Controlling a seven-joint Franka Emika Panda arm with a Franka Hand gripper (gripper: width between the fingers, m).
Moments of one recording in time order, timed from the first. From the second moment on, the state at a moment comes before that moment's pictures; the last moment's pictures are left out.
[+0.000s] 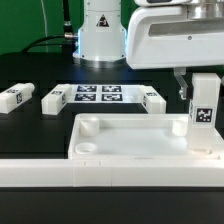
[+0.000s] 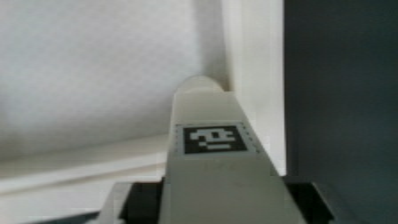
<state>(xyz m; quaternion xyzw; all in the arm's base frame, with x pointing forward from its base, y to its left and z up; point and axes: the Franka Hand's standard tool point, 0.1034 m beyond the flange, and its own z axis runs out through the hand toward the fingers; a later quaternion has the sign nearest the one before) 0.630 0.103 0.106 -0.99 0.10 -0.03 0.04</state>
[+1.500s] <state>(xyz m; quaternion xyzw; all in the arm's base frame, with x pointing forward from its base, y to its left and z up) 0.630 0.103 0.104 -0.84 0.53 0.00 0.07</state>
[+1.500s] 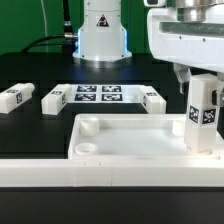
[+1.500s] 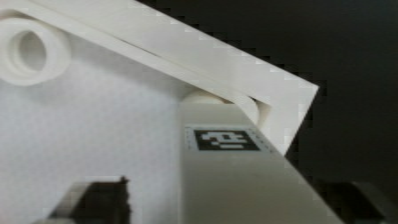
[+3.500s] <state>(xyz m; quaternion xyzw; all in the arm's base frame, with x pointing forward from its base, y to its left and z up) 0.631 0.103 0.104 -0.99 -0.13 -0.04 0.03</state>
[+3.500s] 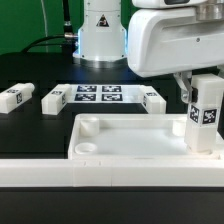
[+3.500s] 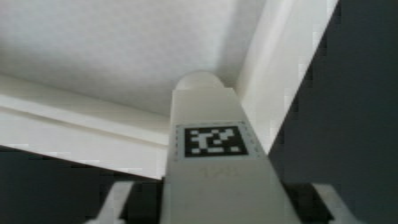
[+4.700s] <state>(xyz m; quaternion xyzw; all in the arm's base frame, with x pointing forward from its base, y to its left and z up) 0.631 0.100 0.102 -0.91 0.41 -0.02 0.07</state>
